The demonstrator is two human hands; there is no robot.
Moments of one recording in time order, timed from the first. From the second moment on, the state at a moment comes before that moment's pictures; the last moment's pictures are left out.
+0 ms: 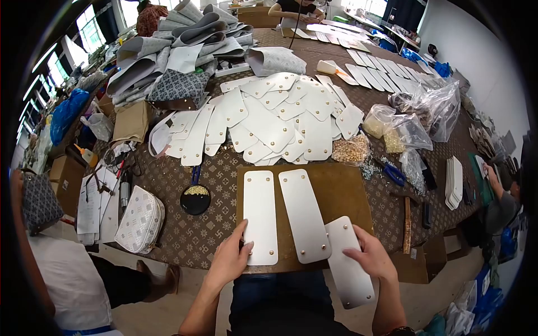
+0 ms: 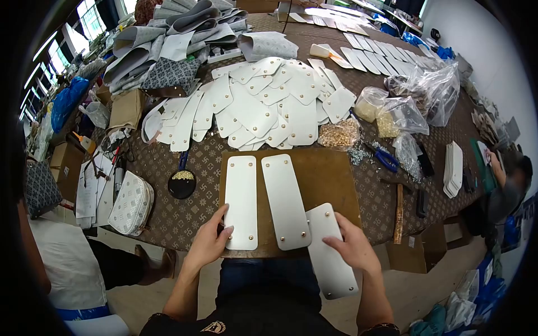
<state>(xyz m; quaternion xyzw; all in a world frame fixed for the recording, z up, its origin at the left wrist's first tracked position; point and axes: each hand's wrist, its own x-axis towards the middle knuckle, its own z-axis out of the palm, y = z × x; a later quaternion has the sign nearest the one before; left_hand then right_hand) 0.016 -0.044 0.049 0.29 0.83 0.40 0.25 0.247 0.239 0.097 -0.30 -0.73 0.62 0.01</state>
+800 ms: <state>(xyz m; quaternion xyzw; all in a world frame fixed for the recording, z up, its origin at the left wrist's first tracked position) 0.009 -0.041 0.056 0.34 0.84 0.36 0.23 0.183 0.292 0.066 -0.43 -0.78 0.44 0.13</state>
